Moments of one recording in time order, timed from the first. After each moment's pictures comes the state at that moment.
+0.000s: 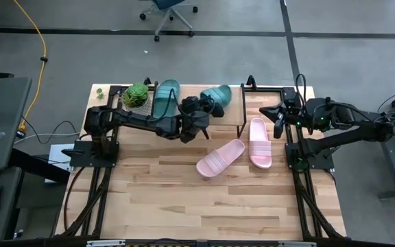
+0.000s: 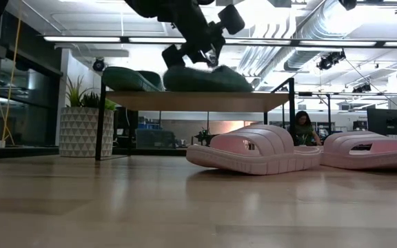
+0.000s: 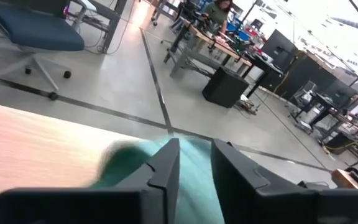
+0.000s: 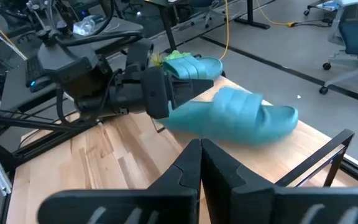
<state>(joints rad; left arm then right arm) 0.15 1.88 1.36 0.21 -1.13 -0.83 0.07 0.73 1.06 -0.68 0.44 0.43</state>
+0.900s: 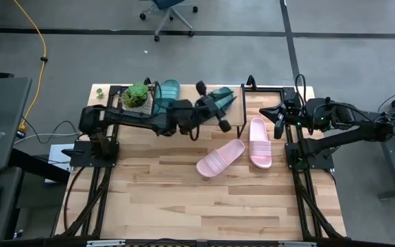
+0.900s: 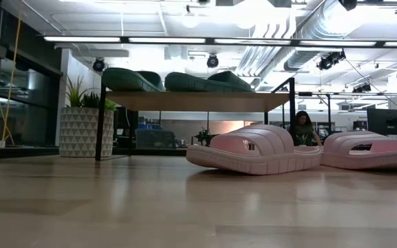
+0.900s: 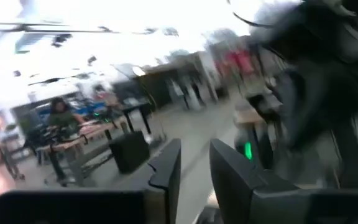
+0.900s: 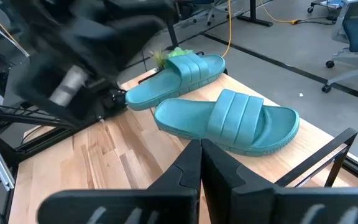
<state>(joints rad) 0.14 1.79 1.48 0.51 -0.47 0.44 0.07 0.73 1.06 -0.69 0.43 0.43</state>
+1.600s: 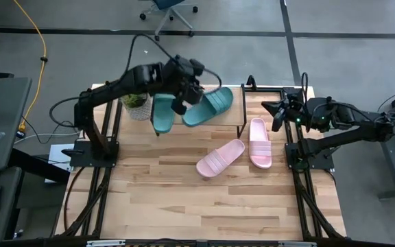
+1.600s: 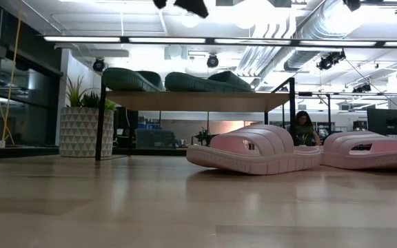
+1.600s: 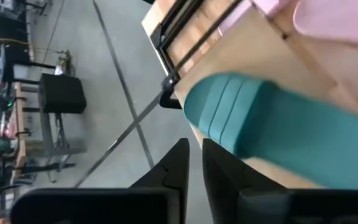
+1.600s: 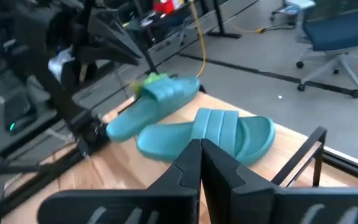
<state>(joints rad) 0.39 1.75 2.05 -1.00 -0.14 1.09 0.07 0.73 1.06 -0.65 0.59 0.56</state>
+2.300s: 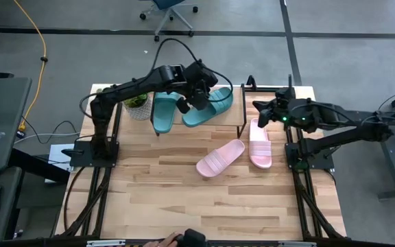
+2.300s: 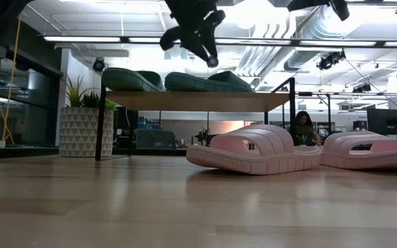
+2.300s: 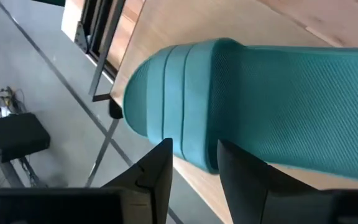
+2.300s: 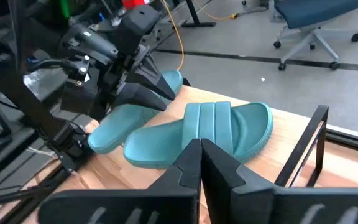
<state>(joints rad) 0.45 1.95 2.05 -1.03 -0.06 1.38 0.02 0.87 1.06 -0.62 0.61 0.71</state>
